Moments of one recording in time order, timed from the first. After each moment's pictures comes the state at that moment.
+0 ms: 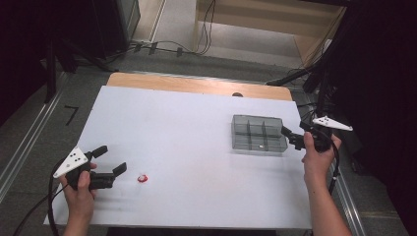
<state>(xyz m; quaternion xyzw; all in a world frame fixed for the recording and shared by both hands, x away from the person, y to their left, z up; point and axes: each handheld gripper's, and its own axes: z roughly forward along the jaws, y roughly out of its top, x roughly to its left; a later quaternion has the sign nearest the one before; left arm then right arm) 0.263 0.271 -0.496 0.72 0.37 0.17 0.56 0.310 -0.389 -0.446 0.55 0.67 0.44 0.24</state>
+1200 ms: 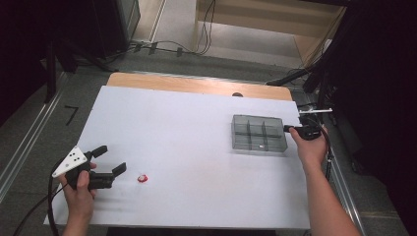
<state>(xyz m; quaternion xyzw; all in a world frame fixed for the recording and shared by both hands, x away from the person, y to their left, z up) 0.264 0.272 -0.496 0.72 0.37 0.17 0.57 0.371 -0.402 -0.476 0.62 0.71 0.30 0.15</state>
